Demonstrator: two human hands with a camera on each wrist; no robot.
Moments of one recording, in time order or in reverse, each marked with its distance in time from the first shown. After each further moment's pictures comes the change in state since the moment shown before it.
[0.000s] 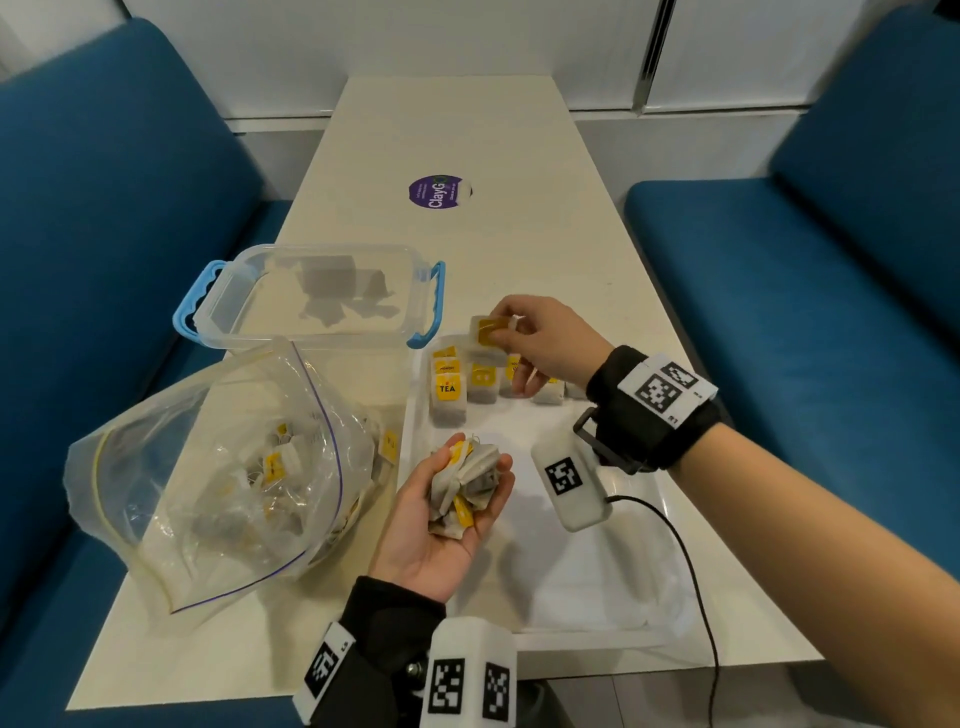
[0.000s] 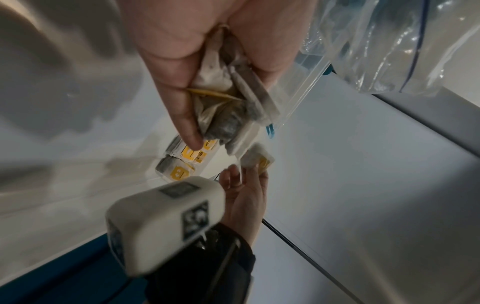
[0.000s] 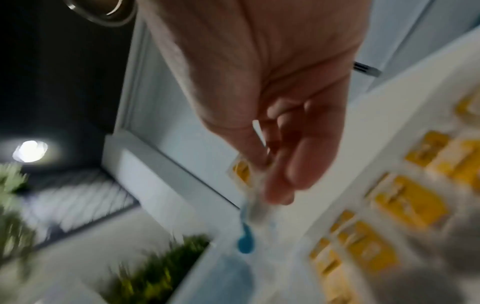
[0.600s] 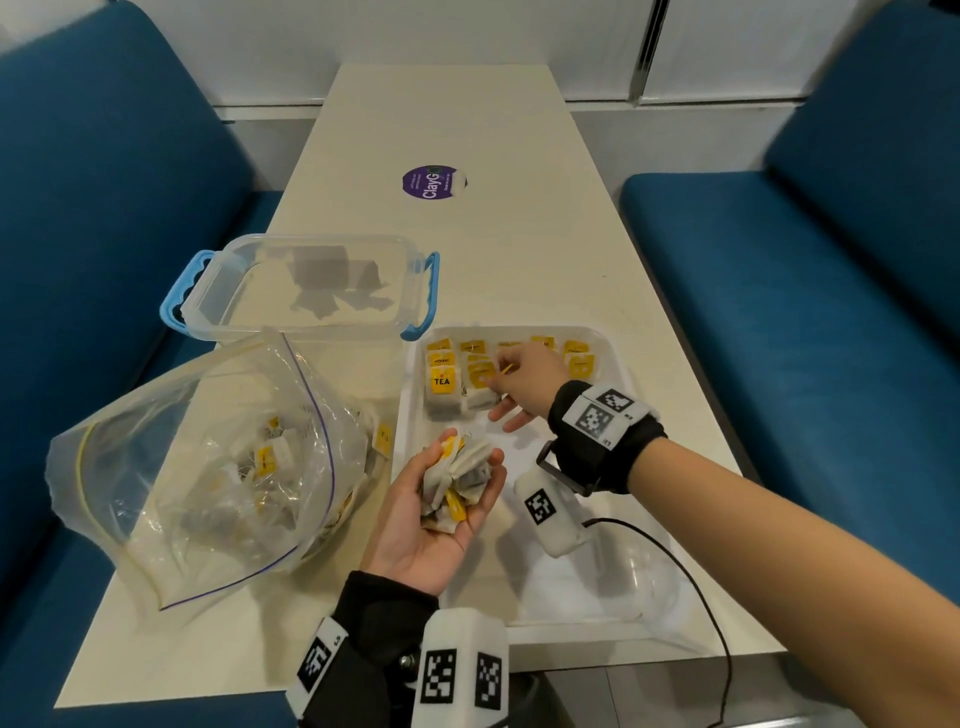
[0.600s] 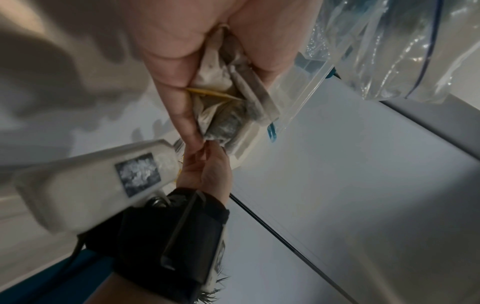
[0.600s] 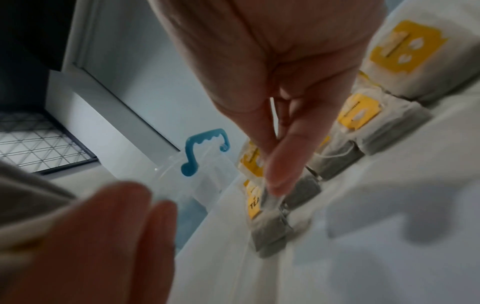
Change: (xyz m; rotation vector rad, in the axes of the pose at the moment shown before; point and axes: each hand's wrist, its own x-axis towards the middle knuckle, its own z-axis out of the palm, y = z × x) left_hand 0.004 0.001 -0.005 0.005 0.006 0.000; right_hand 0.013 0.042 0.035 0.122 0.070 0.269
